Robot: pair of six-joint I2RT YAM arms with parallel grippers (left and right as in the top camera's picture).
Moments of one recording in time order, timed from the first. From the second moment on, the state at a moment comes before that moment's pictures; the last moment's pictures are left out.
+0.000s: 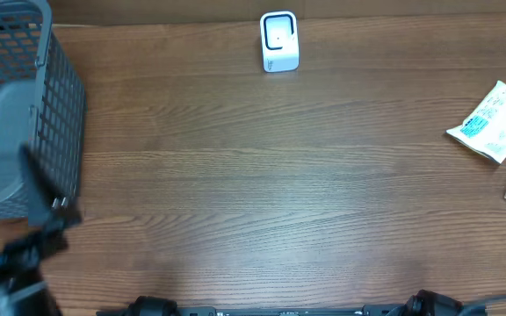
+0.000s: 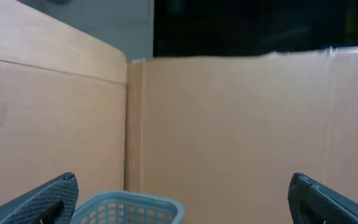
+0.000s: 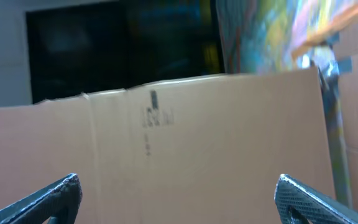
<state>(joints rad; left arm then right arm) -0.17 0.48 1.29 -0.38 -0.51 0.14 -0.32 0.53 1.28 -0.25 -0.26 0.28</state>
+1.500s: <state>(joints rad) 0.03 0.01 1.06 -0.33 -0.33 0.13 -0.31 0.00 1.16 -0.24 -0.50 0.30</state>
